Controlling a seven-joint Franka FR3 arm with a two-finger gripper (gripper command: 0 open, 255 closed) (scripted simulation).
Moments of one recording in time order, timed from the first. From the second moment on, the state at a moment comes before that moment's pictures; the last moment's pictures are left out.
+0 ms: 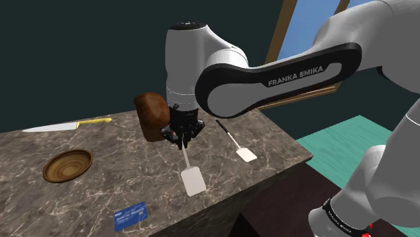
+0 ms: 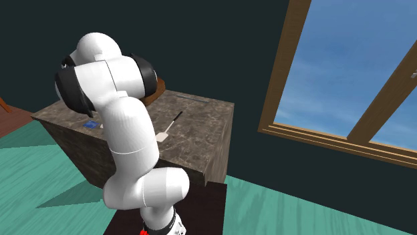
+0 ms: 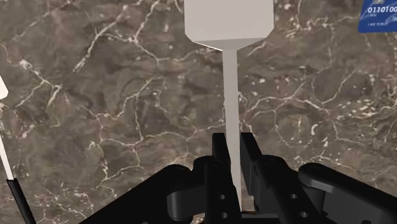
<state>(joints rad) 0.31 0.13 0.46 -1.84 -0.12 1.99 1.01</state>
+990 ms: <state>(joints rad) 0.32 0.20 0.45 -1.96 -0.17 2.17 1.05</state>
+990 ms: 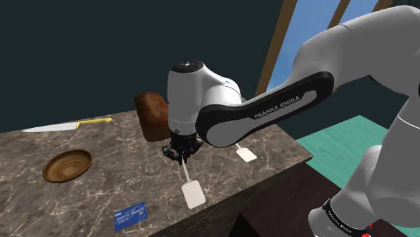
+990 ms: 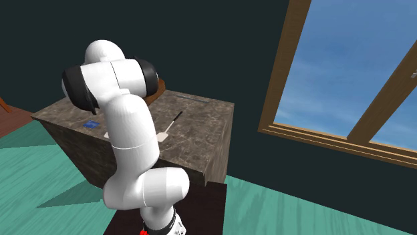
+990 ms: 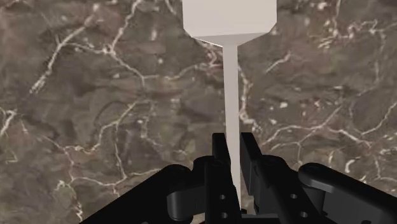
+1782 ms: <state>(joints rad) 0.33 0.25 0.44 -2.00 -0.21 2.25 1.08</state>
